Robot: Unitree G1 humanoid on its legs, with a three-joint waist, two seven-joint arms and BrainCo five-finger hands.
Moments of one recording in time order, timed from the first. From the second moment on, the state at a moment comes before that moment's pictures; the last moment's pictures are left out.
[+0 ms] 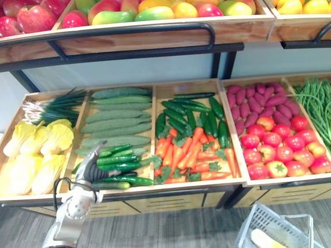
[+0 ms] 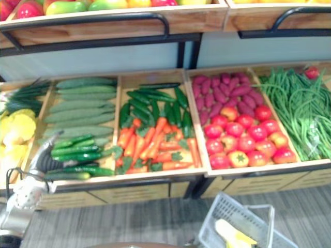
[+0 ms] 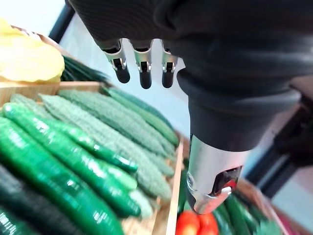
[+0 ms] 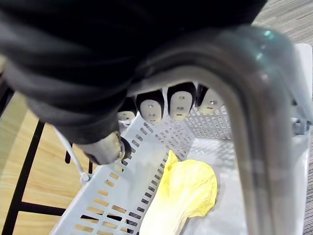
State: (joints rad) left arm 0.05 0.49 0.21 0.23 0.37 -0.21 0.17; right arm 0.13 -0.27 -0.68 1.14 -0.29 -0.09 -0.21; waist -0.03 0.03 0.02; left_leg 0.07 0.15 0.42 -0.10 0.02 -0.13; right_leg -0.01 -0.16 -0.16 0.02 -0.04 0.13
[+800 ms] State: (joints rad) left arm -0.28 0.19 0.21 0.60 0.28 0.03 0.35; right arm 0.10 -0.20 -0.62 1.04 -0.35 -0.03 -0.20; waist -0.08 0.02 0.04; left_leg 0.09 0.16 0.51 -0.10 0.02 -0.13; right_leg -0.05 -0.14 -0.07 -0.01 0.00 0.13
